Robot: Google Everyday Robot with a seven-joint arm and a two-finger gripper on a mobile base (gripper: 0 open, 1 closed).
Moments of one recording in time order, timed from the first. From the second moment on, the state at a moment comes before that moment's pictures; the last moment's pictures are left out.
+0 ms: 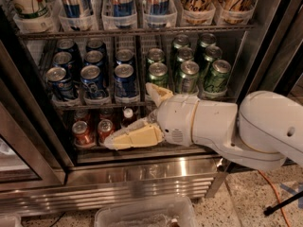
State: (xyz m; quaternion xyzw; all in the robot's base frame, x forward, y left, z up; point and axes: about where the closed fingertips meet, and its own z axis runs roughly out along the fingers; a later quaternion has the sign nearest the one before) arm 0.444 0.042 0.903 -0.42 0.66 0.34 0.53
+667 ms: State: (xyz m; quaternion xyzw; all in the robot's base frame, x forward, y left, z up) arm 0.475 0.030 0.866 -0.38 0.65 0.26 0.60
